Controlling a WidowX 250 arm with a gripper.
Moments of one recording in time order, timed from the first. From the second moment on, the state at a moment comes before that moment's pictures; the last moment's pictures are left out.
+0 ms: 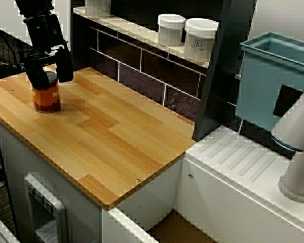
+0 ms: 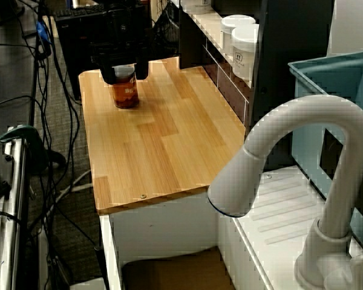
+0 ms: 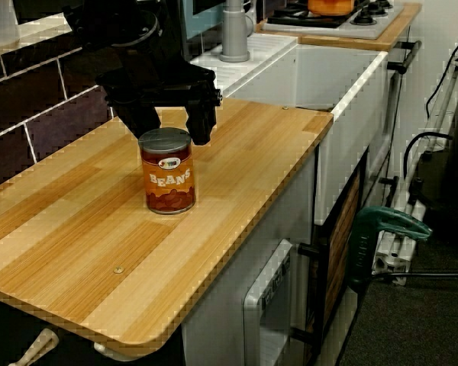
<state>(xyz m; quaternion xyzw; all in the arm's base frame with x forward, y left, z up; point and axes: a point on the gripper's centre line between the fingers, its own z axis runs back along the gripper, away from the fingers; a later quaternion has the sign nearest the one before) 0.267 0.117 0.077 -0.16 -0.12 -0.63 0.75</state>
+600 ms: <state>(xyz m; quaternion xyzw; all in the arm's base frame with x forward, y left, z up) 0.259 0.104 0.077 -0.19 -0.12 -0.62 0.75</state>
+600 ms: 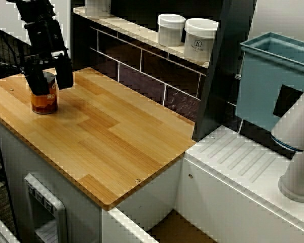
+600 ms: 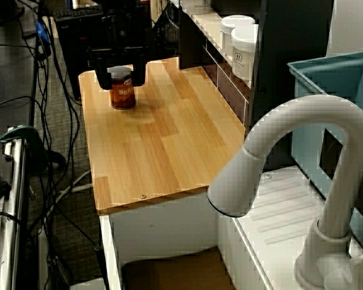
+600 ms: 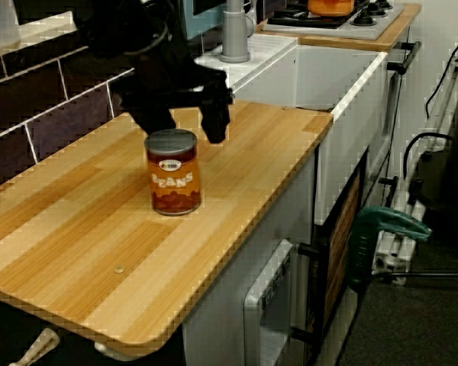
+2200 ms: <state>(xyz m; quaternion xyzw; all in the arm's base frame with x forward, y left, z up) 0.228 0.216 0.118 -0.10 -0.13 -0.36 0.92</state>
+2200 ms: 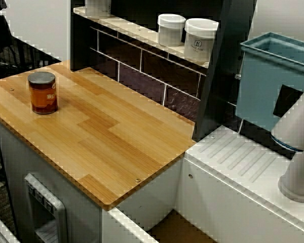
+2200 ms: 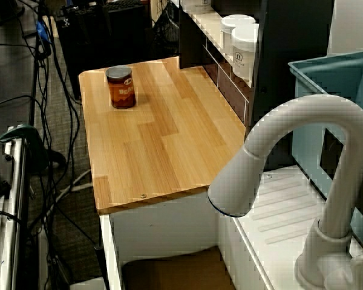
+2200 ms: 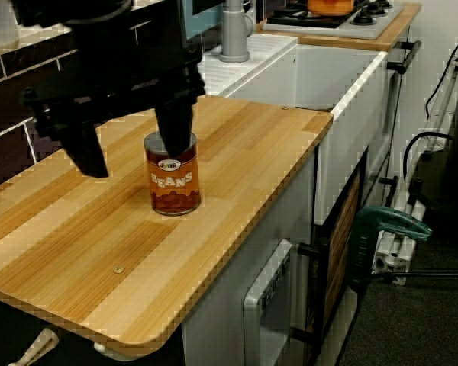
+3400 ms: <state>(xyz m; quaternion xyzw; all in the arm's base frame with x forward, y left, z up) 0.238 0.236 0.104 -0.05 -0.11 -0.08 0.99</state>
